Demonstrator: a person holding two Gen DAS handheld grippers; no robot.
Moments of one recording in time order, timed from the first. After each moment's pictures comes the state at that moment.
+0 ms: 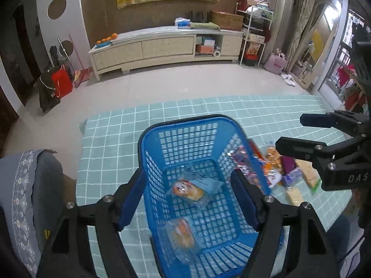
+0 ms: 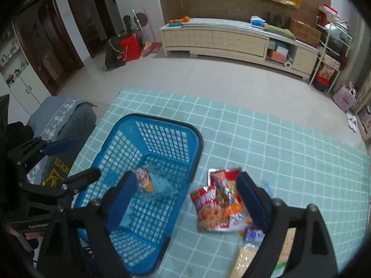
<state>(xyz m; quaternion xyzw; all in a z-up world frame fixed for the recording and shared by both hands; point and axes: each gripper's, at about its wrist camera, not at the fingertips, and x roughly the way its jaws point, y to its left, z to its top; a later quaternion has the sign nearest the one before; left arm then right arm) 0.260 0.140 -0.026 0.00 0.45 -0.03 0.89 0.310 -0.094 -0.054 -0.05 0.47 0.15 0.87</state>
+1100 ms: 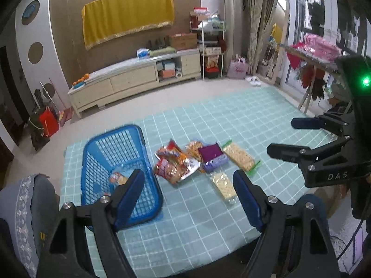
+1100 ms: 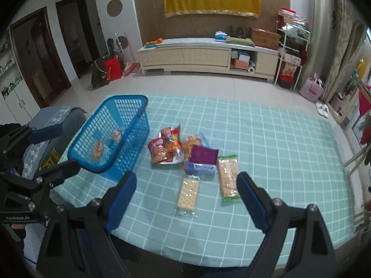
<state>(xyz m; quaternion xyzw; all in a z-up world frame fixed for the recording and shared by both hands) 0.140 -0.037 0.003 0.08 0.38 -0.10 0.92 0.139 -0.233 -0.035 -0.03 0.40 0.08 0.91</state>
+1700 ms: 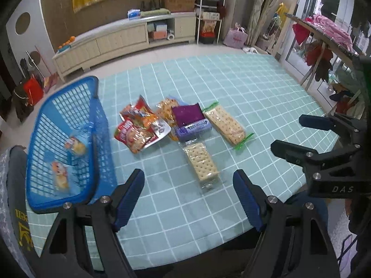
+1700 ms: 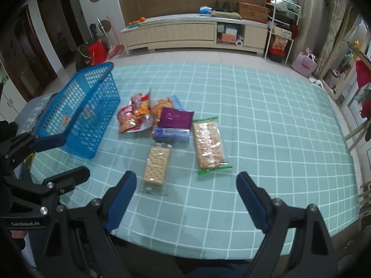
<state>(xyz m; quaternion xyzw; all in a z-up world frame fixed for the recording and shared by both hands) 0.188 -0.084 -0.092 0.04 0.48 -0.11 0.87 0.146 -0.282 -0.105 -0.03 0.47 0.05 0.88</state>
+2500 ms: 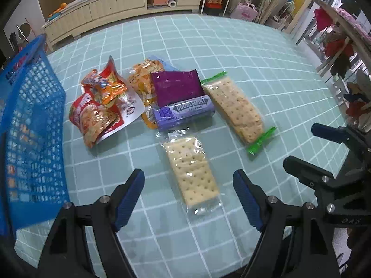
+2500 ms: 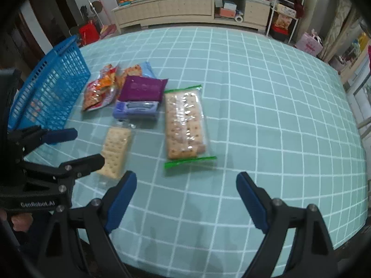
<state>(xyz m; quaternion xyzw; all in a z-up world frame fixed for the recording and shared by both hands) 0.268 -0.118 -0.190 0.00 0.57 -0.11 0.82 0.192 -0.326 -0.177 -0.04 0.53 0.05 0.85</state>
